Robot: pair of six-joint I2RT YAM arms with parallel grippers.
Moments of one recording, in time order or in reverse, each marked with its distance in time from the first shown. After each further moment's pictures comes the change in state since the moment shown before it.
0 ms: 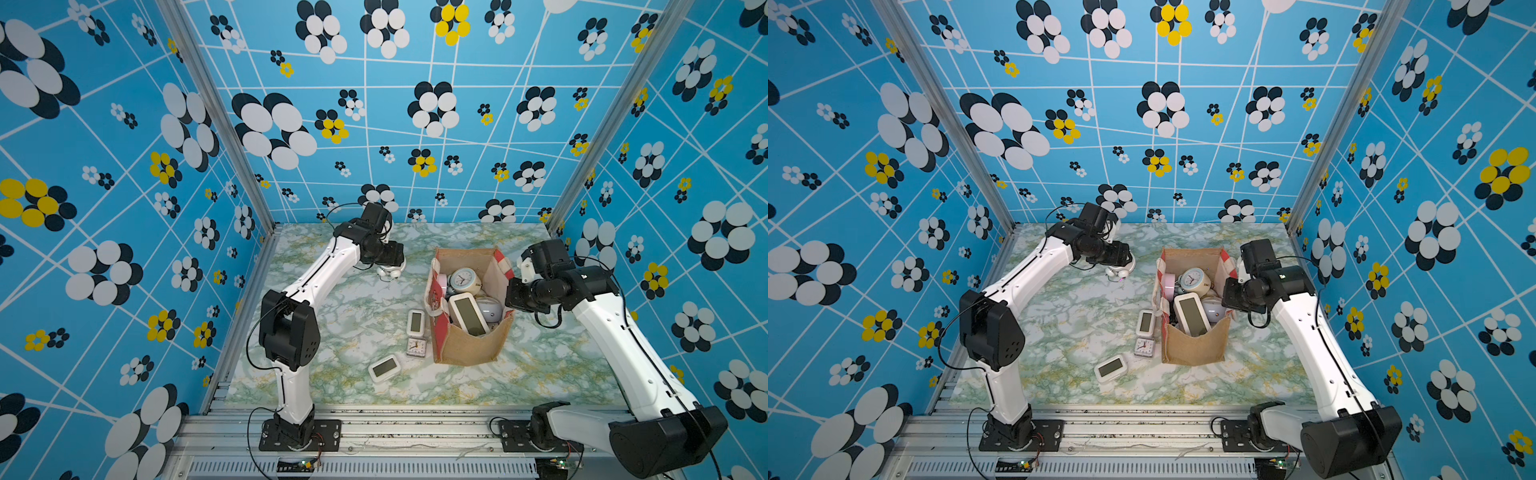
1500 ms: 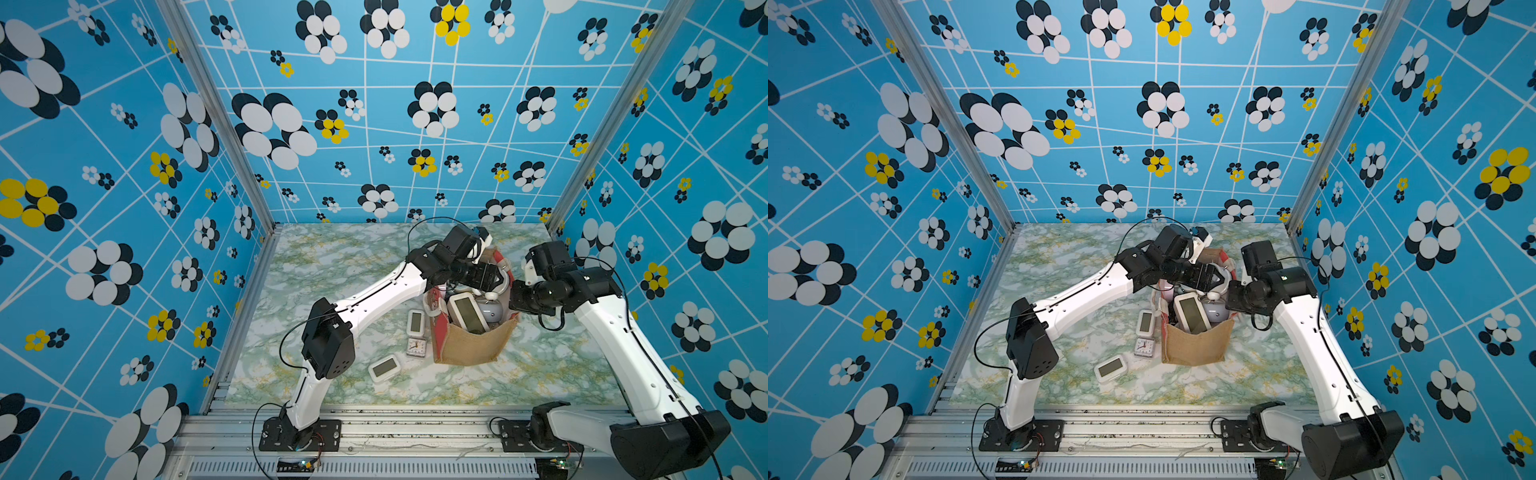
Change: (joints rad) left arm -0.468 0.173 0.183 0.312 0.115 -0.215; right arm 0.002 -0.015 0.004 -0.038 0.071 -0.008
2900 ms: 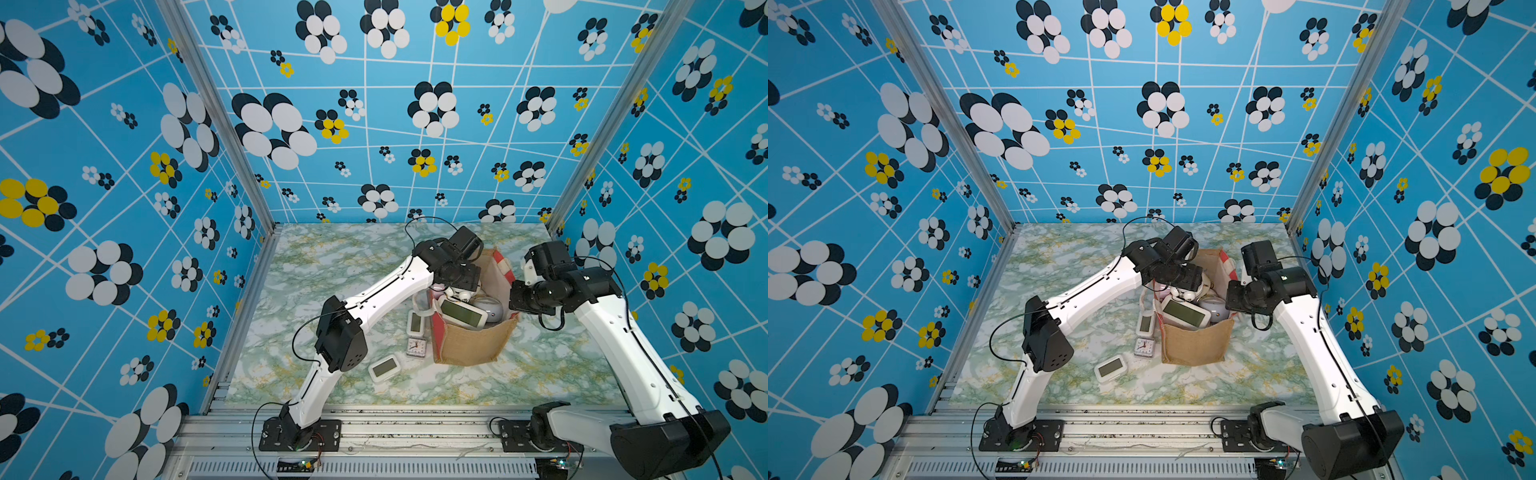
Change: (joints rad) left arm 0.007 0.117 0.230 -0.436 -0.316 -0.035; right arm 0.000 0.001 0.000 0.002 -0.001 -0.019
